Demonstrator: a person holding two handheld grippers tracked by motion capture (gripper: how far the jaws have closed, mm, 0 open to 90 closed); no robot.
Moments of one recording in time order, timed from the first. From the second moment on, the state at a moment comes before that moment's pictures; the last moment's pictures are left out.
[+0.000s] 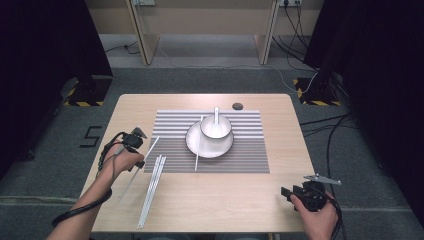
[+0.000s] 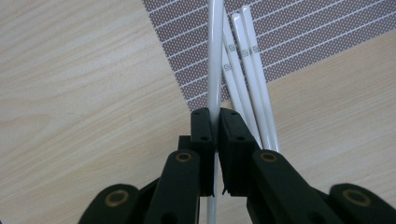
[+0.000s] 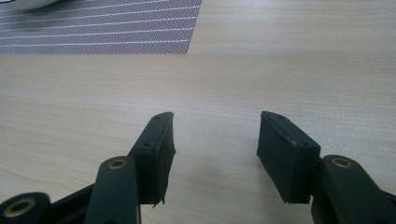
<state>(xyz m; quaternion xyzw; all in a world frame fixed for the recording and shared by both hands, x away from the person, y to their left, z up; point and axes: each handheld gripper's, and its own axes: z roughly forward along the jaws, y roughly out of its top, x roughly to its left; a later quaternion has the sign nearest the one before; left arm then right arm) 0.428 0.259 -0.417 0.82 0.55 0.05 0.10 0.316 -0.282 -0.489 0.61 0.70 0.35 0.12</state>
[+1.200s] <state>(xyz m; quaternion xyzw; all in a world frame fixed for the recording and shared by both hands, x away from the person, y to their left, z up) 0.438 0.243 -0.414 0.83 0.55 0.04 0.10 0.316 -0.283 -0.489 0.61 0.70 0.35 0.12</state>
